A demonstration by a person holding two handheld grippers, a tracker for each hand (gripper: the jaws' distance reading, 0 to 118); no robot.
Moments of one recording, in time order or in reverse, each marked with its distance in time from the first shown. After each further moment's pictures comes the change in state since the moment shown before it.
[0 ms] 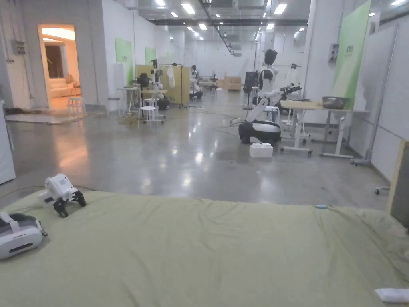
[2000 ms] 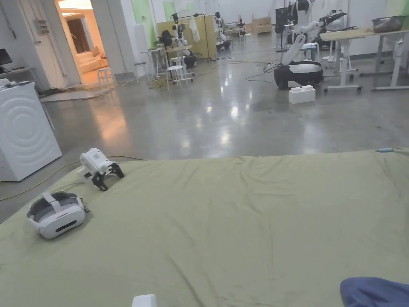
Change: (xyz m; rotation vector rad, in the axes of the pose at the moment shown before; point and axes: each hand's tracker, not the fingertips) left arm -0.036 -0.244 -0.338 -0.829 0.007 0.260; right arm 0.000 -0.061 -0.040 -0.219 -0.069 -0.109
